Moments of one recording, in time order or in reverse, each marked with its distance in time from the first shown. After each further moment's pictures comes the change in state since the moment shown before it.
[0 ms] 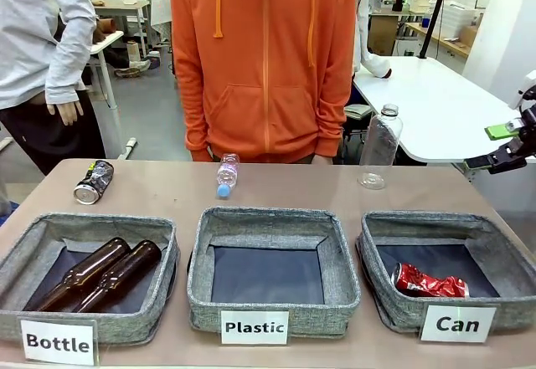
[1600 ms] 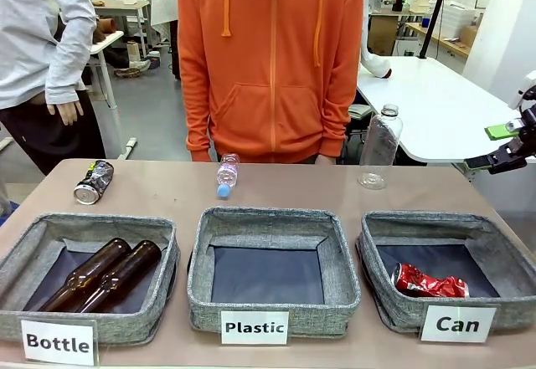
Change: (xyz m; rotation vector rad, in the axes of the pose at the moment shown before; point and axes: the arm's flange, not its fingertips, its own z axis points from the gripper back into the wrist) left arm 0.016 0.004 0.005 0.054 -0.106 -0.052; right arm 0.000 0.000 0.000 0.000 0.000 0.000
